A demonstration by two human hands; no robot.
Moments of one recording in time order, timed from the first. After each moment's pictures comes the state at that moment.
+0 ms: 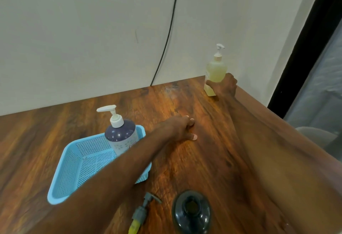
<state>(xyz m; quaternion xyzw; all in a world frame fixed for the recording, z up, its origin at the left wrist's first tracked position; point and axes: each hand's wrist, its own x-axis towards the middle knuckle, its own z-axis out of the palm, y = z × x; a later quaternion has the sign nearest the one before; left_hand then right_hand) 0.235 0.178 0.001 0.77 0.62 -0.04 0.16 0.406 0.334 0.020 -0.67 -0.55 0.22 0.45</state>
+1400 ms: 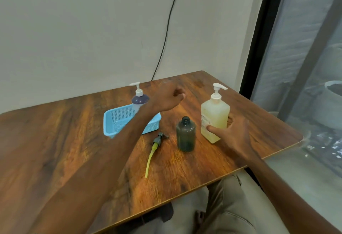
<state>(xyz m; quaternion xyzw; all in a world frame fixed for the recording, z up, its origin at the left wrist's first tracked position) 0.243 -0.018 0.114 0.79 0.54 0.28 0.08 0.486 -0.059 0.010 -0.60 -0.62 0.24 0.45</state>
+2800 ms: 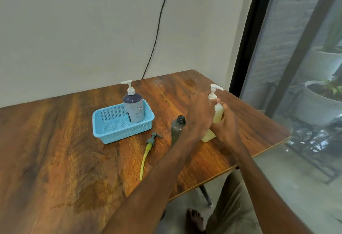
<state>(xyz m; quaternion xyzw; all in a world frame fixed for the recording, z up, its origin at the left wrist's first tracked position) 0.369 -0.039 0.062 0.68 0.53 0.49 0.14 0.478 -0.042 0.008 -0.55 -0.62 0.23 0.51</state>
